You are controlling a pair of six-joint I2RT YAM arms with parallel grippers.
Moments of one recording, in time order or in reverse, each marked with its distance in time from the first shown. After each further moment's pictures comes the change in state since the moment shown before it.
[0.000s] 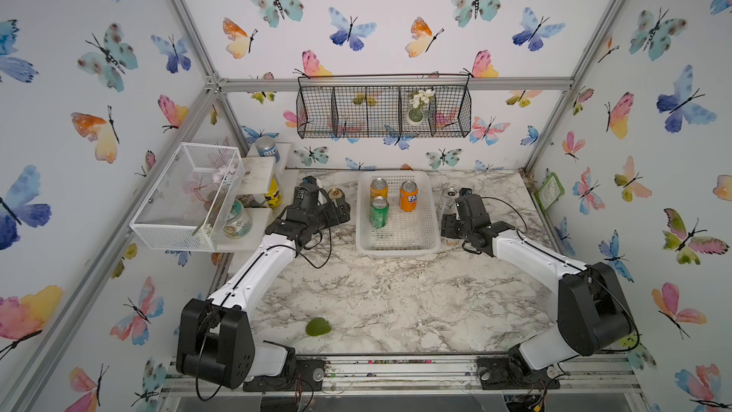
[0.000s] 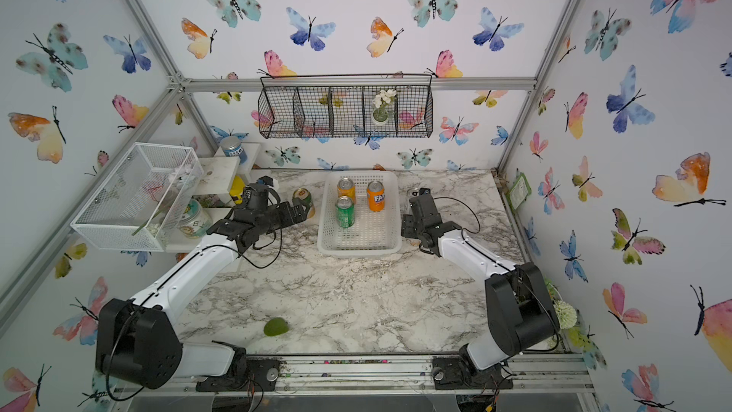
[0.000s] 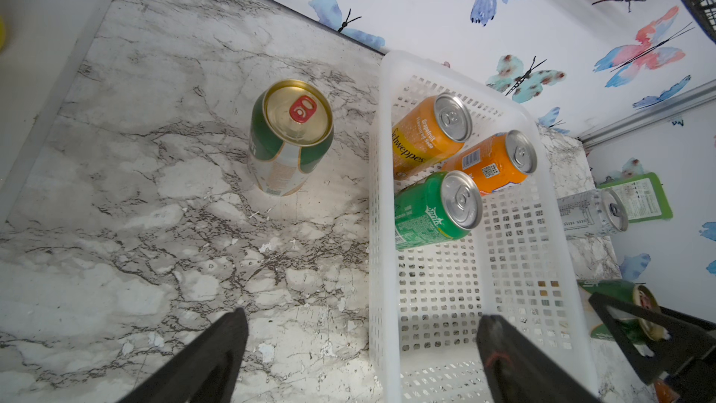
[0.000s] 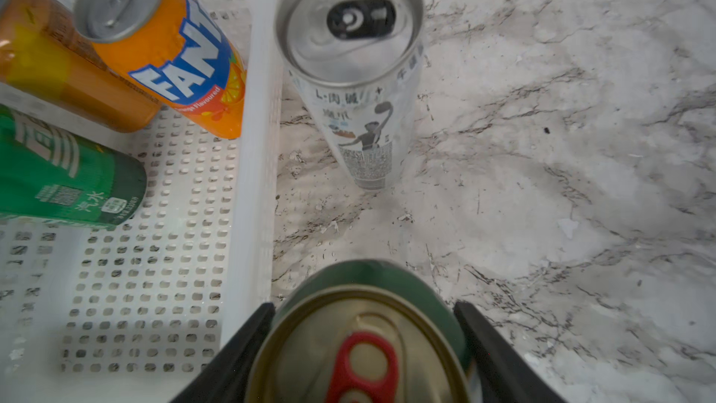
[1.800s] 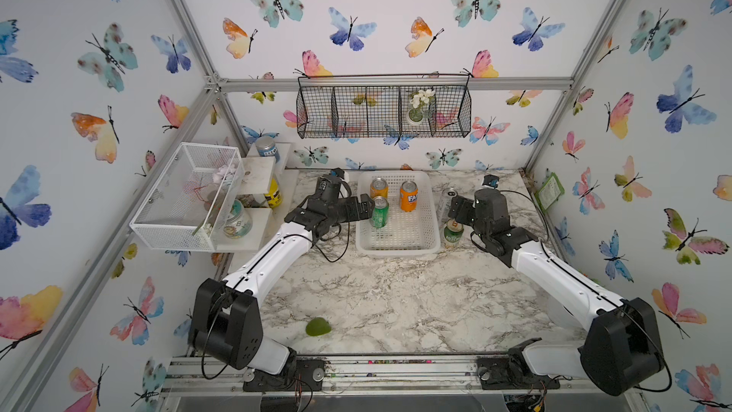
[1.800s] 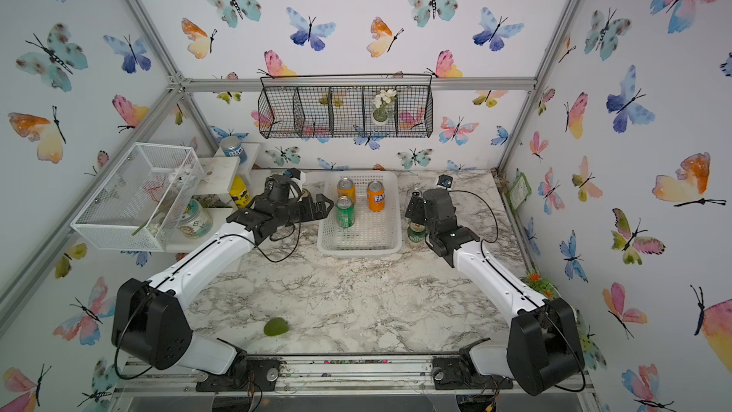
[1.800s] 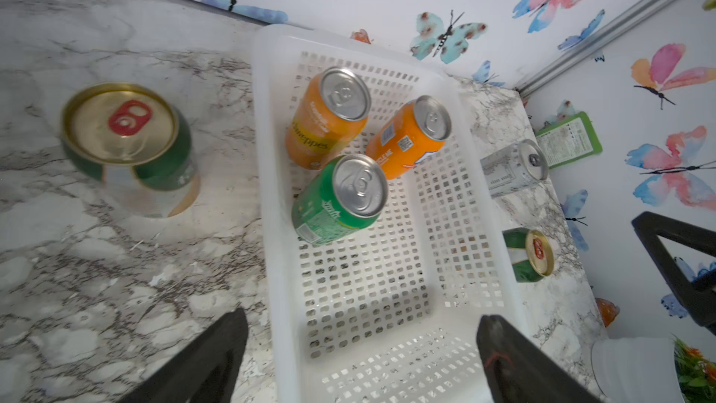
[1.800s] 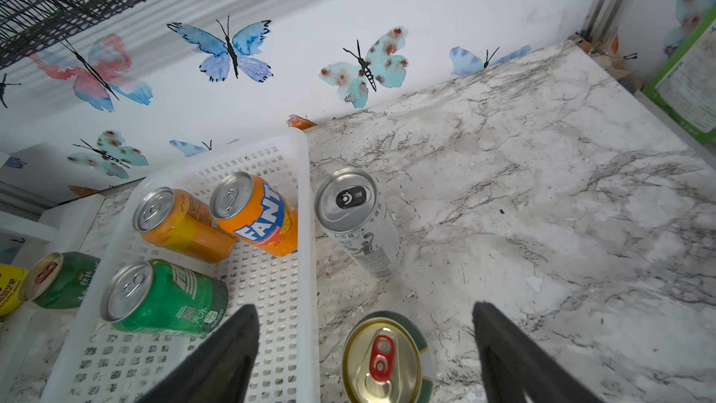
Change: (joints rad) left arm -0.172 0.152 0.190 -0.010 0.054 0.037; right arm -0.009 -0.235 -0.033 0.122 0.092 0.109
